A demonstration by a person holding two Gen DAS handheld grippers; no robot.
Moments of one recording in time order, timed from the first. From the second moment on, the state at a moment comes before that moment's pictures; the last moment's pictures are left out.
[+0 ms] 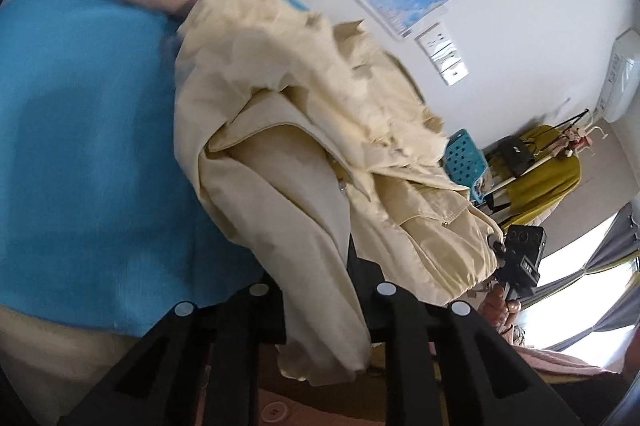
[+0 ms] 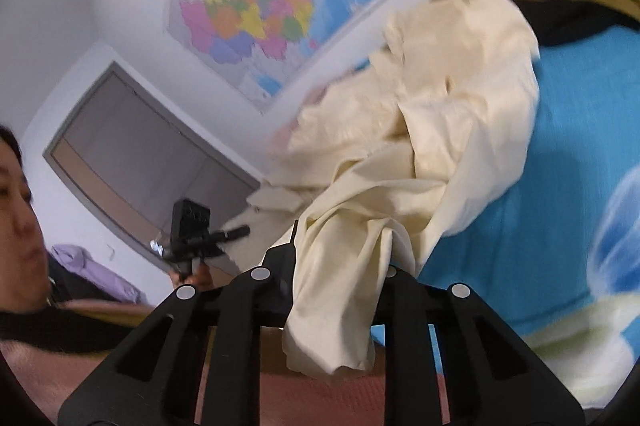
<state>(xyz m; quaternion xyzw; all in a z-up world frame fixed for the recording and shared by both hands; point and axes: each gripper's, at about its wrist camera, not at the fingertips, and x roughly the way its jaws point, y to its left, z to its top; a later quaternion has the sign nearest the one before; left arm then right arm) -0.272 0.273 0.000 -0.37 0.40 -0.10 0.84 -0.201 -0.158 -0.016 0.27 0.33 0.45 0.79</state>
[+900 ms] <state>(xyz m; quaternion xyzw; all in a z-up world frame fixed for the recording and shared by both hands) -0.131 0.352 0.097 -0.39 0.39 -0.10 0.83 -0.022 -0.153 0.080 0.35 0.28 0.40 0.80</state>
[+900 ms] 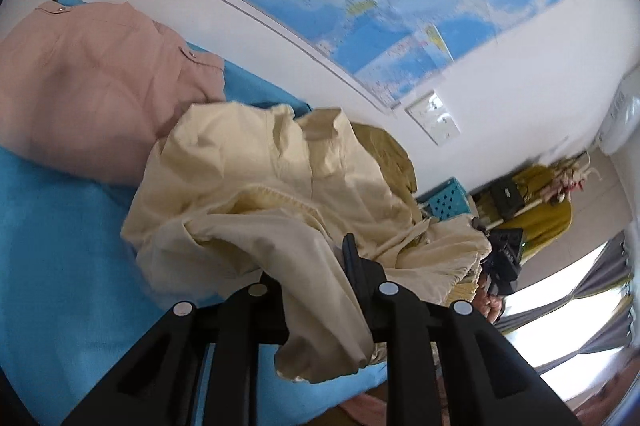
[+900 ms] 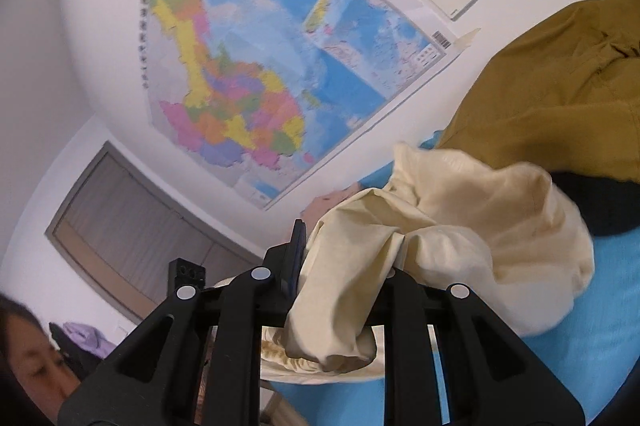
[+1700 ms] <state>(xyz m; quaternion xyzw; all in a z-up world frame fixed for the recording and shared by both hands) 0.013 0.421 0.029 -0.43 0.47 0.01 0.77 0.124 -0.142 0.039 0.39 0.37 0.32 0.78</state>
